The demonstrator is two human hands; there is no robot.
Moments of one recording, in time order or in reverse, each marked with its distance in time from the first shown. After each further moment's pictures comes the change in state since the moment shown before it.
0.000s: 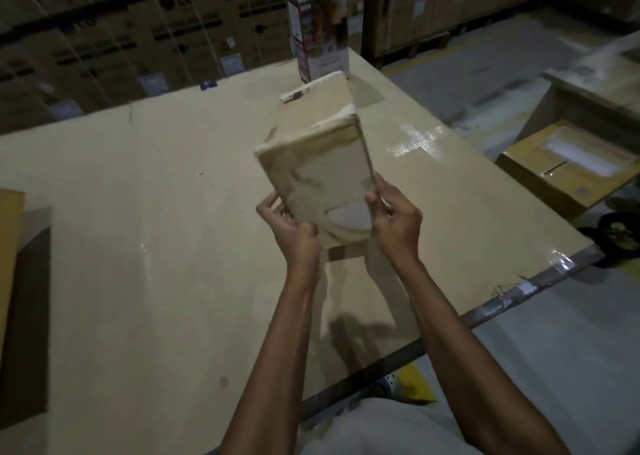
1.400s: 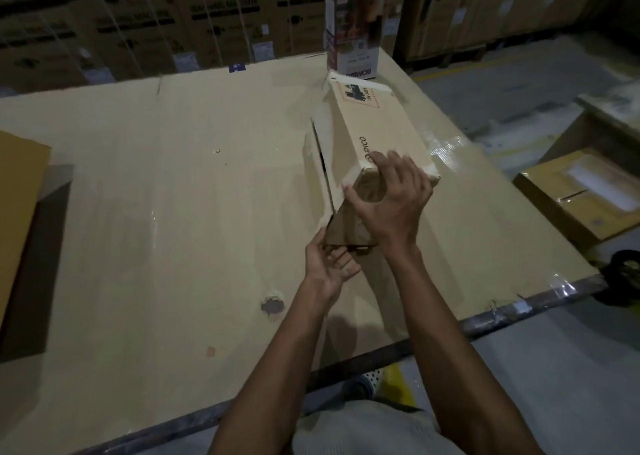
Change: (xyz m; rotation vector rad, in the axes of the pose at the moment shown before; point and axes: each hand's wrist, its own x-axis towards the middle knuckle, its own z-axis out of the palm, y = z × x) left_hand -0.029 -0.070 -0.005 -0.292 -0.132 -0.941; right_hand 0.015 -0.031 0.001 -0.433 0.031 -0.246
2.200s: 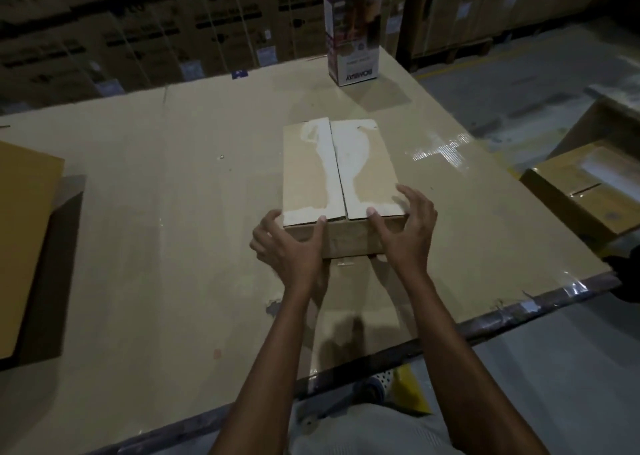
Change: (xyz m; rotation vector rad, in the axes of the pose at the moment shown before) left_hand -0.032 0.031 -0.012 0.958 0.739 1.069; right_hand -0.043 0.049 -0.006 0.271 -0.079 0.236
